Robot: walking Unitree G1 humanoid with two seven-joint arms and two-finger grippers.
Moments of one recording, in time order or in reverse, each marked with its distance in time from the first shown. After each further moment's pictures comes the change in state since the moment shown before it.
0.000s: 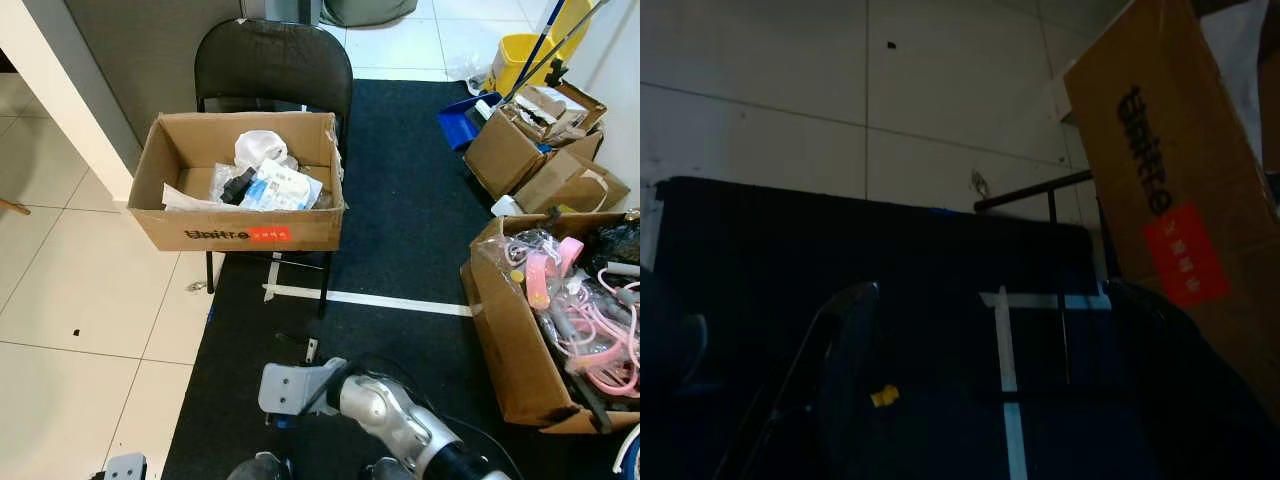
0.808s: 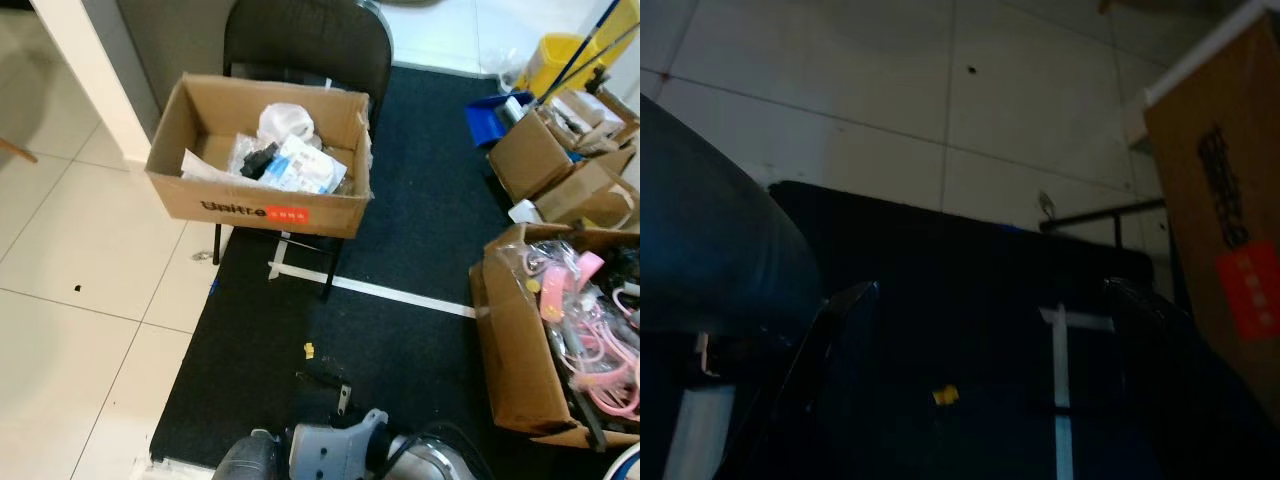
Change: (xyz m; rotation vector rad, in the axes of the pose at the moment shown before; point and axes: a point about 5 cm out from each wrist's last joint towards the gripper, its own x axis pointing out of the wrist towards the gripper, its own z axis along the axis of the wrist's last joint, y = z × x) left arm -0.045 0.030 -0.063 -0.034 0.015 0.055; right arm -0.069 0.027 0.028 -0.010 -0.046 -0.001
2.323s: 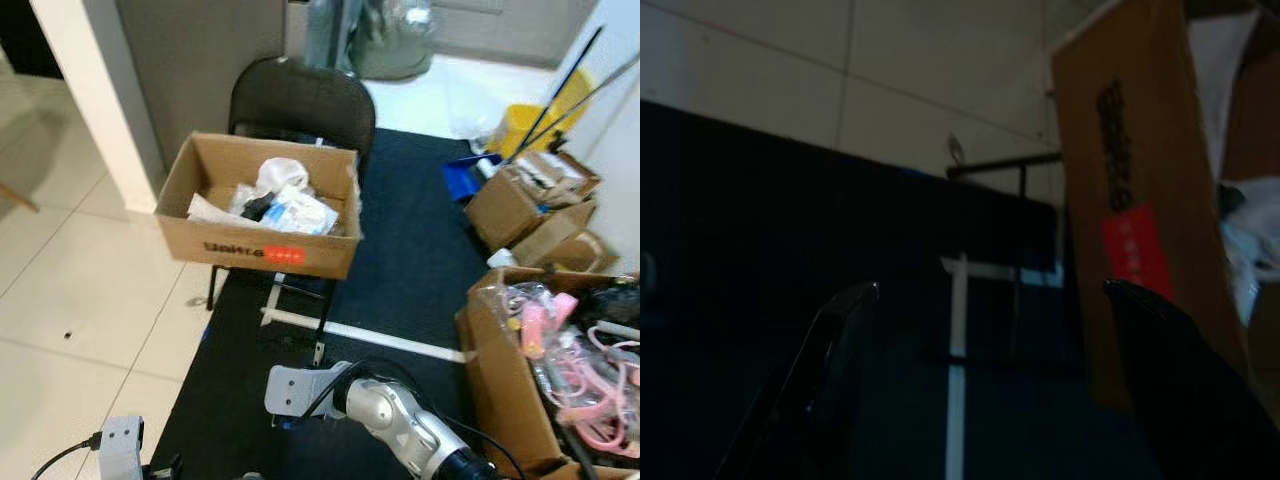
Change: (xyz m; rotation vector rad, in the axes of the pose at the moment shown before) left arm 0.055 -0.049 0.112 -0.001 -0.178 -0.076; right arm 0.069 -0.034 -0.045 0.011 0.130 0.031
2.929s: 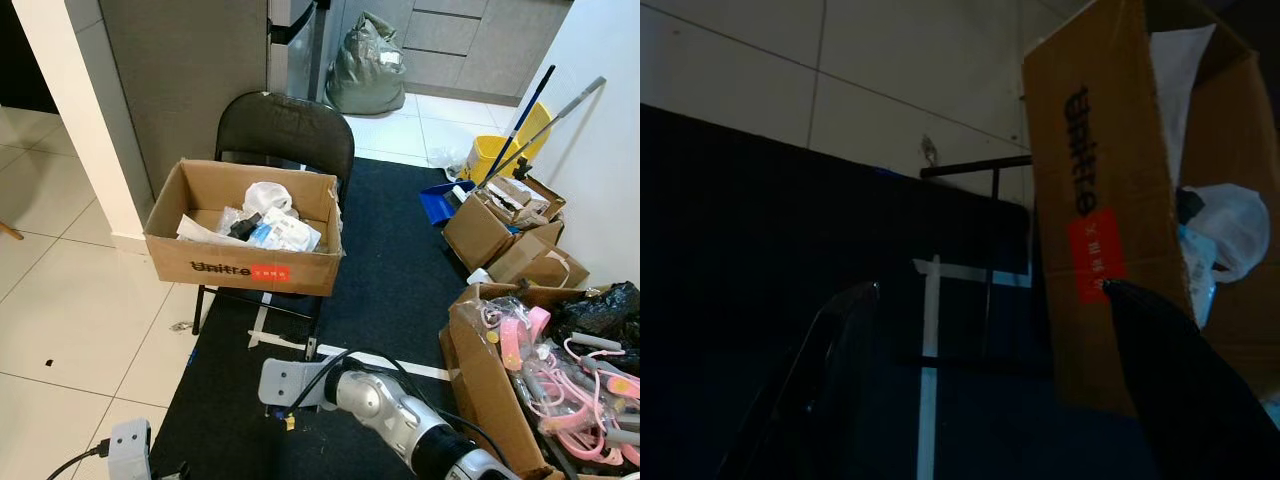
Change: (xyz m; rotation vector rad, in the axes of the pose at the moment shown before) left arm 0.002 -0.009 -0.010 -0.034 0.056 0.022; right arm 0.017 -0.004 -0.003 0.008 -0.010 0.009
